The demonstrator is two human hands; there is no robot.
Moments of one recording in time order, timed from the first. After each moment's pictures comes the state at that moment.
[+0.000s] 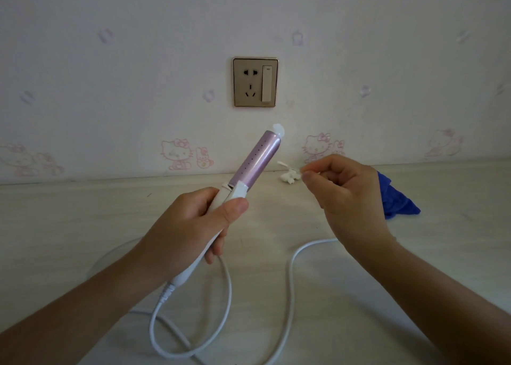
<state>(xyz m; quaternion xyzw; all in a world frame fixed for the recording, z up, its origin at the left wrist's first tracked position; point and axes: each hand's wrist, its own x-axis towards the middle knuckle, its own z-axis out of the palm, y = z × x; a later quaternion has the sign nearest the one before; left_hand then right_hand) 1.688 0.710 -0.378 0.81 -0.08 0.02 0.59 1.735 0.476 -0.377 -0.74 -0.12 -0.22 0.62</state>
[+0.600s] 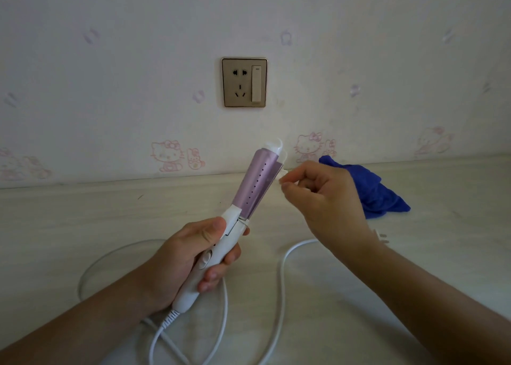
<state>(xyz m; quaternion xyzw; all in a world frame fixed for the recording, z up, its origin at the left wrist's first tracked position) 1.693 0.712 -0.426 0.60 -0.13 -0.19 0.77 1.736 0.479 -0.384 -0.79 -0.15 -0.18 0.57</state>
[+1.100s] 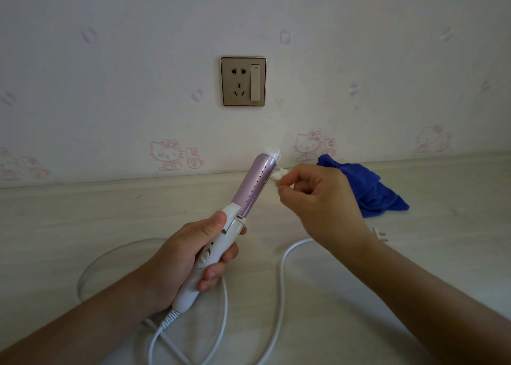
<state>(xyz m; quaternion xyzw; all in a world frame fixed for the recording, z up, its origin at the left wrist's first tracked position) 1.693 0.708 -0.425 0.61 -0.09 -0.18 0.77 1.737 0.479 -0.385 -0.83 -0.15 -0.17 0.51</state>
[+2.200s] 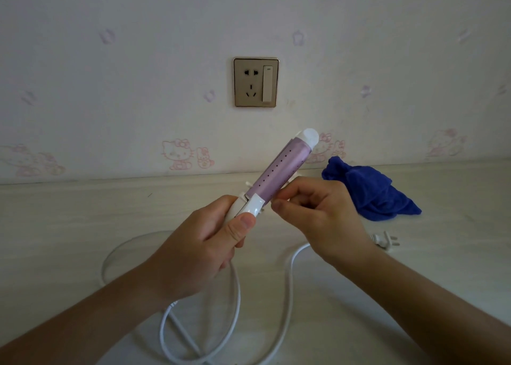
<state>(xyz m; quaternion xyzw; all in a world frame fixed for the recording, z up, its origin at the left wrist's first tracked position) 1.676 0.698 -0.388 0.78 -0.18 0.01 0.59 1.724 0.491 -0.391 -0.75 -0.25 -0.11 0.60</state>
